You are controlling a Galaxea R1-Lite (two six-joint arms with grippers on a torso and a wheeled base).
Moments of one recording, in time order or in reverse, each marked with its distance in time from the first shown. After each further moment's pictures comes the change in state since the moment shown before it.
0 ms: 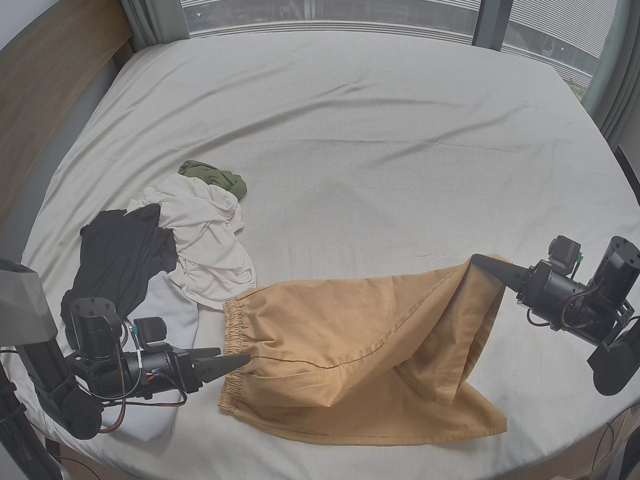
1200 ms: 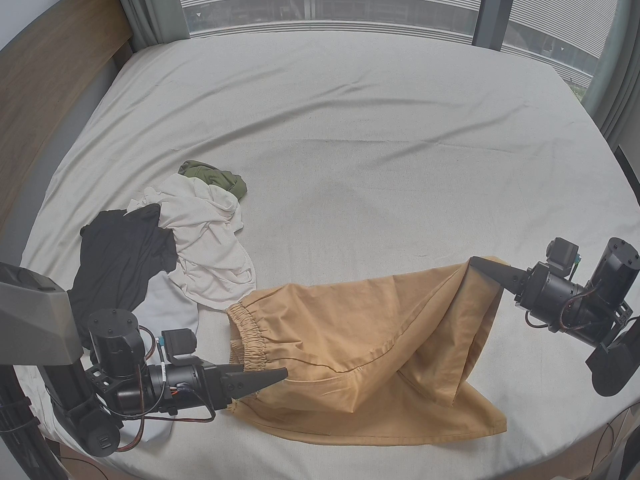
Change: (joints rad) left arm -0.177 0.016 0.016 -0.100 0.000 -0.180; right arm 0.005 0.011 0.002 -0.002 -0.001 0.000
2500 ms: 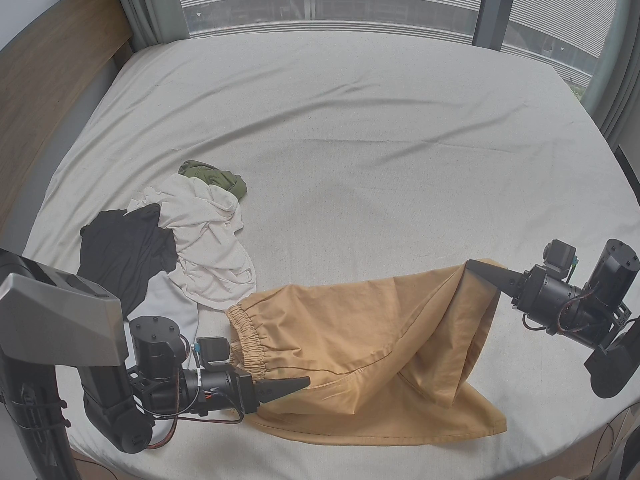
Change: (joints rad) left arm -0.048 0.180 -0.118 0.000 0.008 0.058; right arm 0.017 0.003 0.003 0.000 -0.003 0.000
